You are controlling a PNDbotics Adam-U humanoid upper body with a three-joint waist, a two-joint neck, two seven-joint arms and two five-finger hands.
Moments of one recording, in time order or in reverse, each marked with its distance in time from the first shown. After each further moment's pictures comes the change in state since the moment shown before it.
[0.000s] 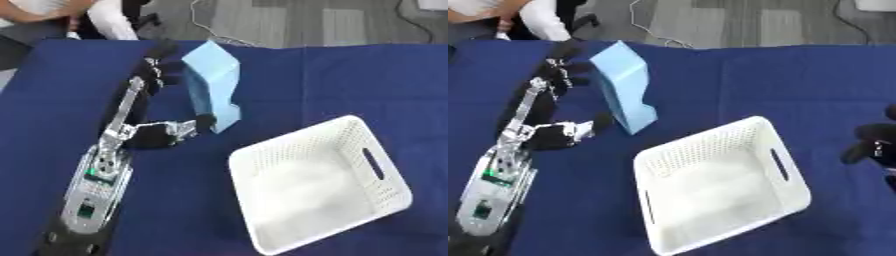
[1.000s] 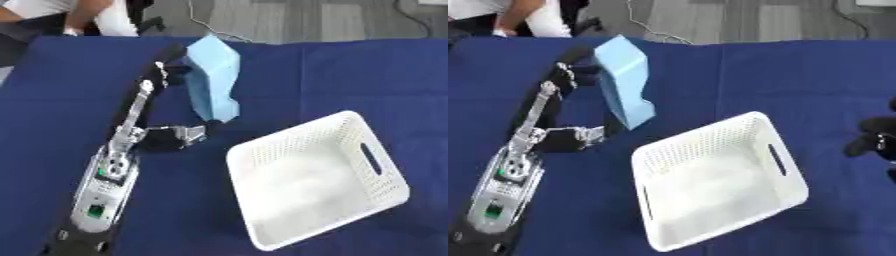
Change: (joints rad) left arm 0.020 -0.018 -0.006 0.024 -0.151 -0.052 0.035; right arm -0.005 0.000 -0.010 0.000 -0.004 -0.002 -0.002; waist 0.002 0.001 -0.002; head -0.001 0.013
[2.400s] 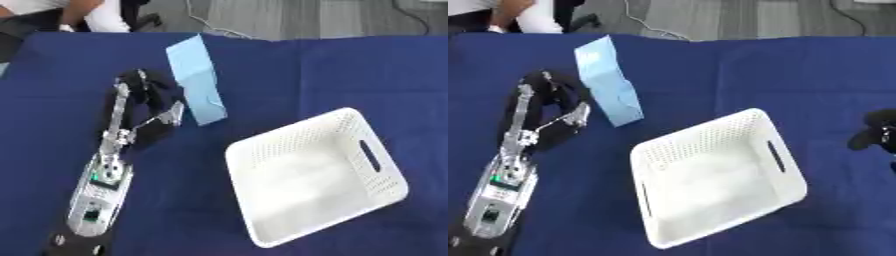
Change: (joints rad) left arm 0.018 -0.020 0.032 0.022 0.052 0.027 0.155; right arm -0.004 0.000 -0.013 0.000 -0.017 0.001 0.001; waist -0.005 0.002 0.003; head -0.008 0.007
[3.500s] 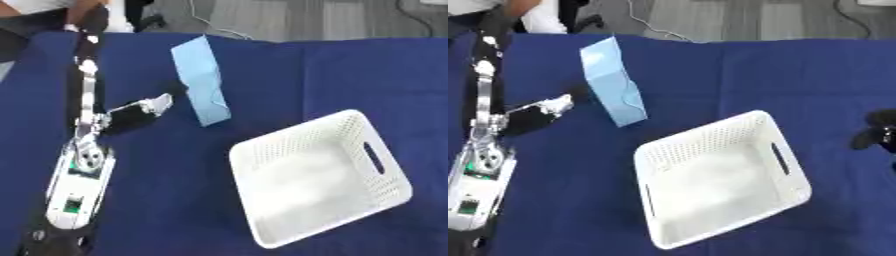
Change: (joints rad) left arm -0.018 0.045 0.080 -0.038 -0.186 0.022 0.084; right arm 0.001 0.000 -0.002 0.000 0.000 0.000 0.000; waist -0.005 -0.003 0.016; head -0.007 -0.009
